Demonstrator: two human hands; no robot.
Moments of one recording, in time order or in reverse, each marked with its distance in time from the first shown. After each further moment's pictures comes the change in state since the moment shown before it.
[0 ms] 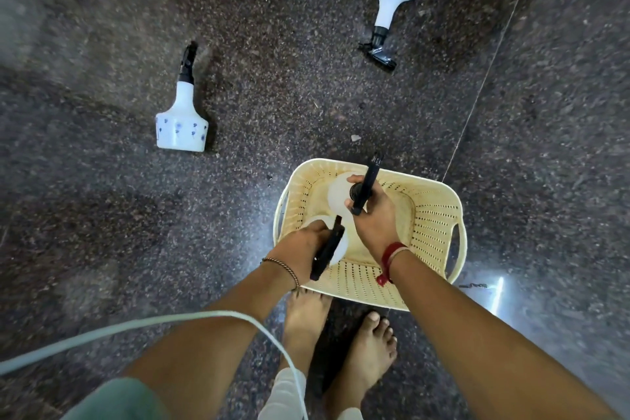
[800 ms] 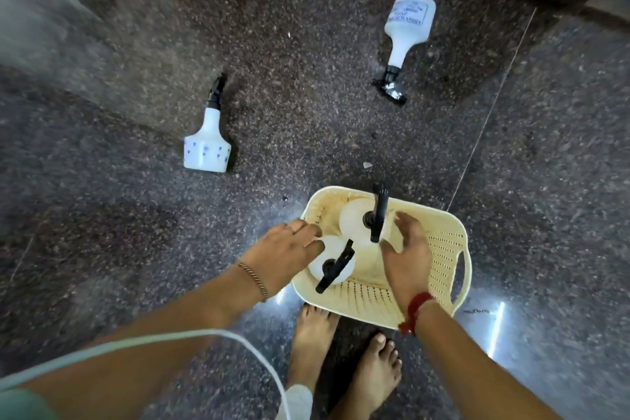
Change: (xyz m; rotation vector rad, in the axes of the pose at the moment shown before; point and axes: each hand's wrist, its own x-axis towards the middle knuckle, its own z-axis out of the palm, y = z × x) left_hand -0.043 0.011 -0.096 0.663 0.110 0.356; right_hand -0.039 -0.035 -0.021 -0.142 0.233 0.164
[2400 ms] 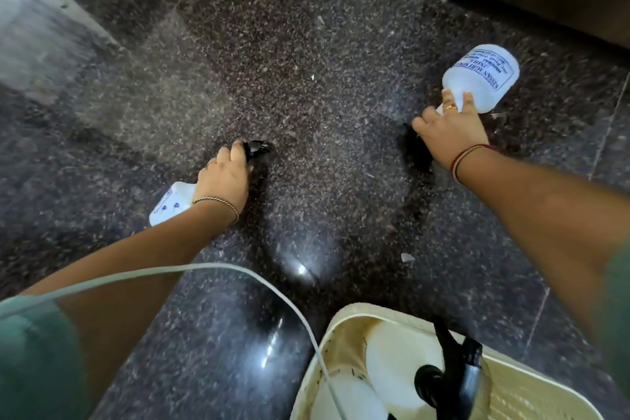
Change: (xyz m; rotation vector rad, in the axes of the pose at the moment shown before) left_hand 0.129 -0.263 0.056 -0.091 0.259 -0.942; right_hand 0.338 -0.141 0.085 -1.820 -0.018 -0.870
